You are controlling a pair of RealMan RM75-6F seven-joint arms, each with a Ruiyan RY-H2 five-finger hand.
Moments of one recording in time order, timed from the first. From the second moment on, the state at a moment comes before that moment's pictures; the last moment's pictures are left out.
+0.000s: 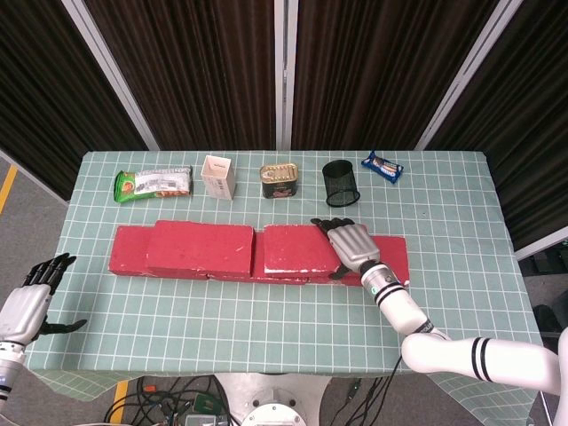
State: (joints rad) left arm -0.17 -1.01 0.01 -1.67 1.43 1.27 -0.19; right arm 0.95 -1.35 0.20 -1.75 -0.64 0.87 -0.54
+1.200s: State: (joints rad) left arm -0.17 -1.02 0.02 -1.64 1.44 1.24 -0.25; right arm 1.07 -1.40 0.16 -1.76 -0.47 0.95 -0.60
